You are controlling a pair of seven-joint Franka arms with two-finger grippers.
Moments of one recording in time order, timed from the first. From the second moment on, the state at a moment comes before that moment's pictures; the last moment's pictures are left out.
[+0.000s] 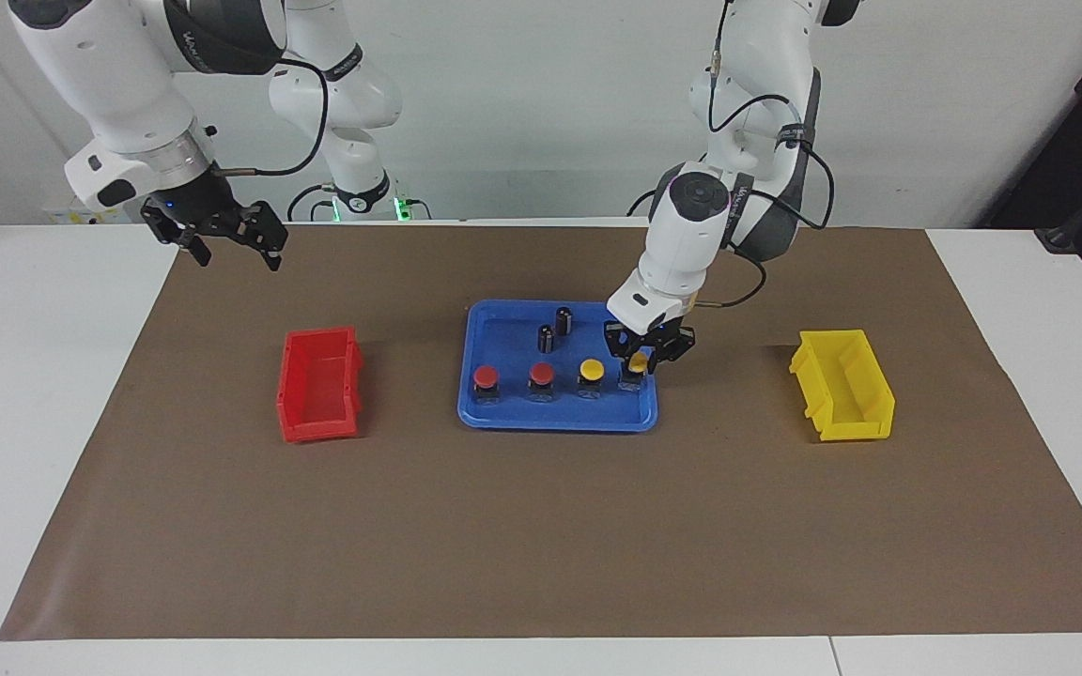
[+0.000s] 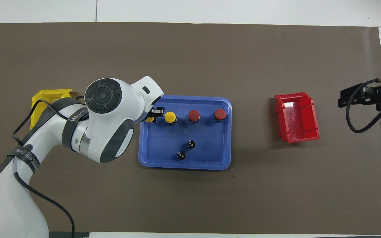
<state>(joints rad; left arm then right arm) -0.53 0.19 -0.04 -1.96 -0.04 2.24 -0.38 -0.08 -0.03 0.07 -1.64 0.01 1.55 0.10</state>
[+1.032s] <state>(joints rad) -0.53 0.19 -0.03 -1.94 -0.04 2.20 -0.40 -0.08 -0.03 0.07 -1.64 0.01 1.55 0.10</state>
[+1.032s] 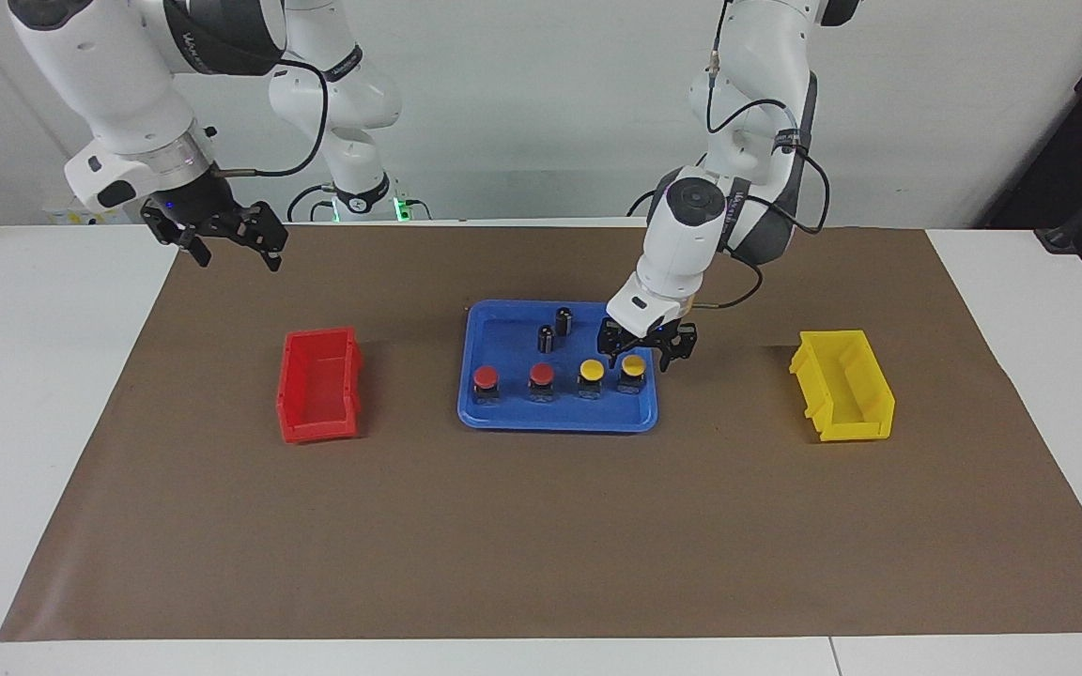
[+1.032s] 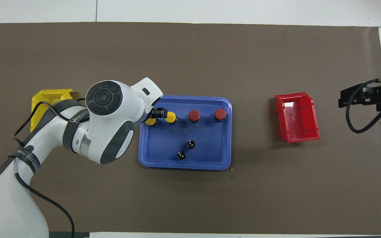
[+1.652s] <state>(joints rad) -0.19 0.04 -0.01 -1.72 -0.04 1.82 -0.12 -0.08 -0.03 0.07 -1.64 0.01 1.55 0.10</state>
